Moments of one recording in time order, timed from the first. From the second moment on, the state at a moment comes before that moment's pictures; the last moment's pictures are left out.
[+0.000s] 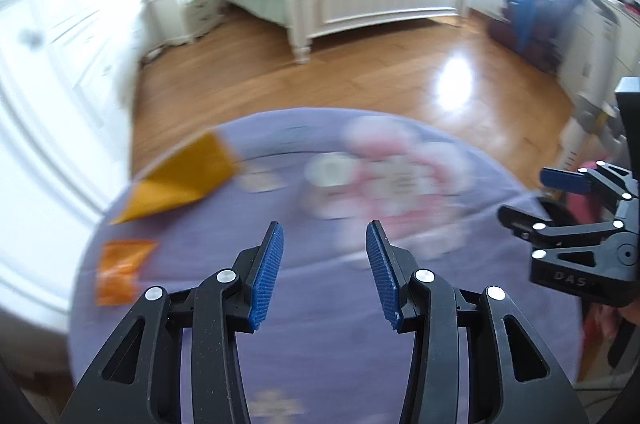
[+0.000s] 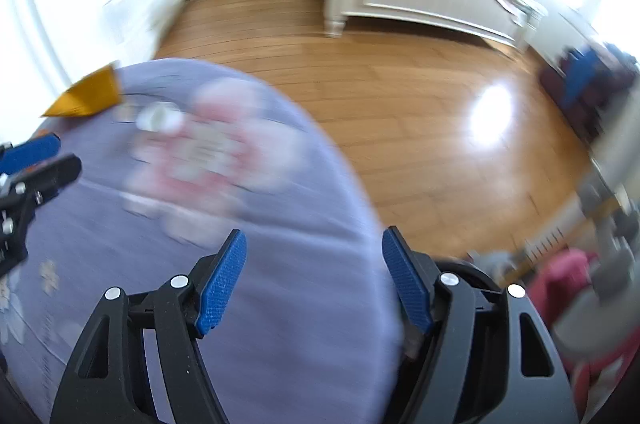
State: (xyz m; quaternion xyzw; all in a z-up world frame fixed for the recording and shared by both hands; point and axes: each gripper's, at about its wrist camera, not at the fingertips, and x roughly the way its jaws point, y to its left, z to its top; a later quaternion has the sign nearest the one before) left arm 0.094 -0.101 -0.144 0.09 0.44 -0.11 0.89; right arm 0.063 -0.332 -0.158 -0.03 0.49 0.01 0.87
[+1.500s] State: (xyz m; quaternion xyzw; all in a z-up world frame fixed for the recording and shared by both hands) left arm 0.122 -0.005 -0.165 0.05 0.45 -0.08 0.89; right arm 0.126 -0.227 -0.169 -0.03 0.50 0.09 0.86
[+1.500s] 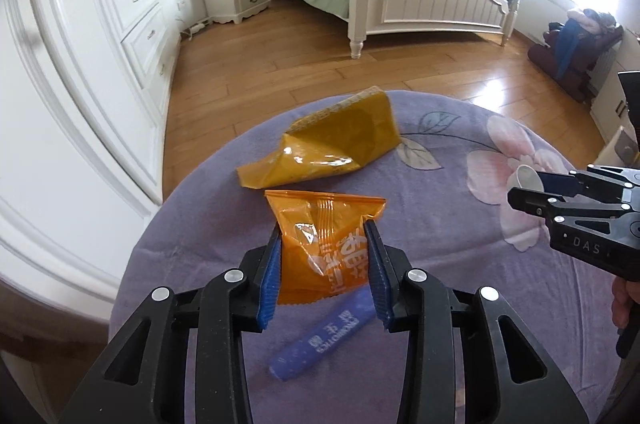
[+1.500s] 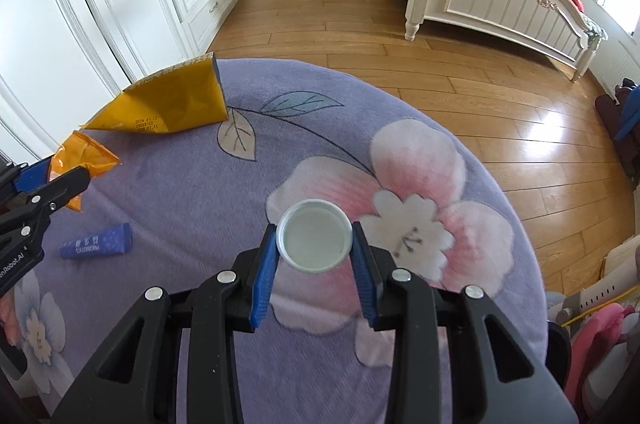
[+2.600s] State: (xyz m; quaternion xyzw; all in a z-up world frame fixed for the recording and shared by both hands) left arm 0.004 -0.318 -0.155 0.16 0.41 -0.31 0.84; right arm -0.051 -0.475 -0.158 0.06 0.49 -0.10 0.87
